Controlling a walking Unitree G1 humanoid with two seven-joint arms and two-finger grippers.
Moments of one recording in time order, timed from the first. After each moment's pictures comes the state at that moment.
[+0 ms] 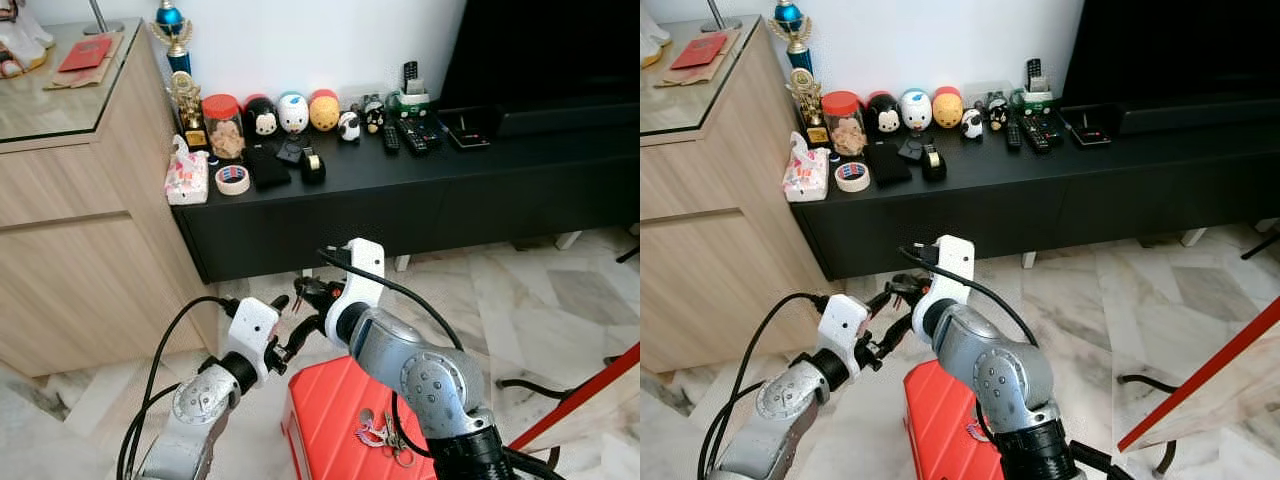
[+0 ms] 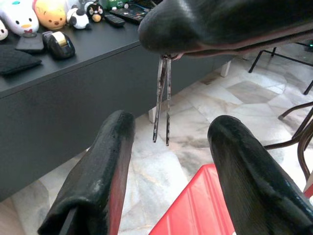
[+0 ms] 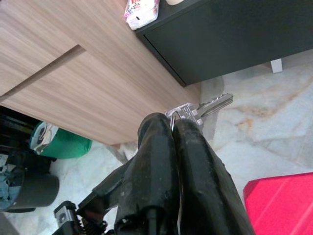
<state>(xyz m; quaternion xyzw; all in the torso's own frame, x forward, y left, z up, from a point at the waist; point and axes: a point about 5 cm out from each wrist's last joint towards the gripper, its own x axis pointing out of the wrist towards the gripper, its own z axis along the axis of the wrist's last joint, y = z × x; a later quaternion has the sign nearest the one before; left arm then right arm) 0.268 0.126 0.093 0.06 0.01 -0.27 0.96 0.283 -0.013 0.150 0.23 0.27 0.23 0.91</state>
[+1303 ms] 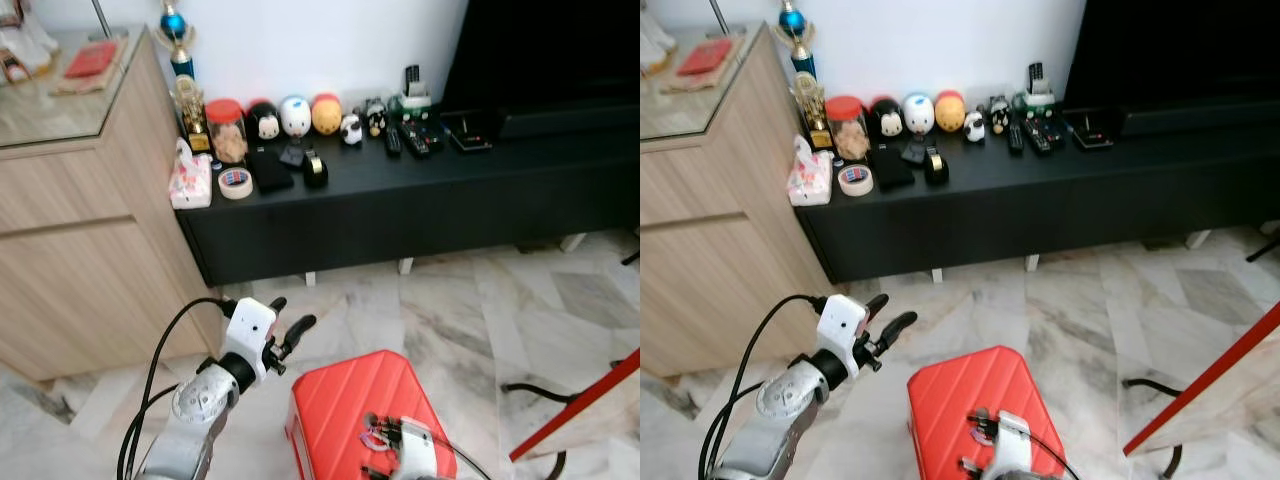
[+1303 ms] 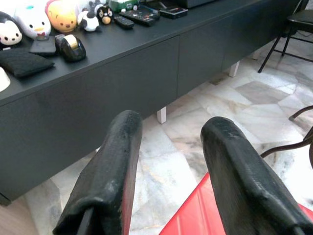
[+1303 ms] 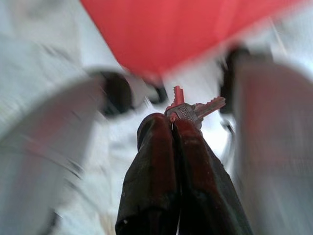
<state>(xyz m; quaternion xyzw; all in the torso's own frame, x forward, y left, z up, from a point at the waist) 0.271 0.128 0.091 0.06 0.01 -0.26 0.96 0.140 -0.100 -0.057 0.21 0.66 0.01 0.73</state>
